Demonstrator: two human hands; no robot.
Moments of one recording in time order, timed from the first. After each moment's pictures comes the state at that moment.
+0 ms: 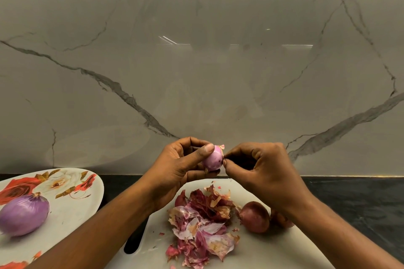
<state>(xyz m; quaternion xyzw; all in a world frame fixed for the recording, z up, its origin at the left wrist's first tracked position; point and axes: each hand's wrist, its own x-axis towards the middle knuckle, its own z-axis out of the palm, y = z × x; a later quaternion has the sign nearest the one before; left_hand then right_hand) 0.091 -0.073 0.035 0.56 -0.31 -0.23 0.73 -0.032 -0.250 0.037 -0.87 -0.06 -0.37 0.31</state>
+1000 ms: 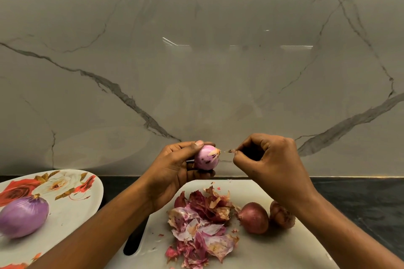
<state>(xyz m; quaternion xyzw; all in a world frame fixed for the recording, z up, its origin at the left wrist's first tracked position) 0.086 -0.071 0.041 0.55 -0.29 -0.25 0.74 -0.034 -0.256 0.045 -0.86 0.03 -0.41 0.30</state>
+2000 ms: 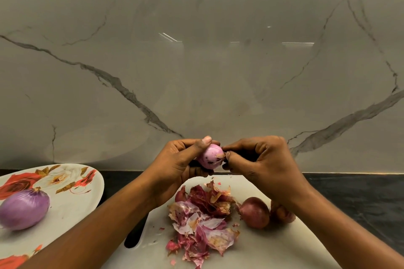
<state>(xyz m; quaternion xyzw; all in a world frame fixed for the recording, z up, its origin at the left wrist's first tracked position) 0.083 -0.073 0.037 0.59 -0.32 -0.22 0.71 -0.031 -0.253 0.040 -0.85 -0.05 -0.34 0.39</state>
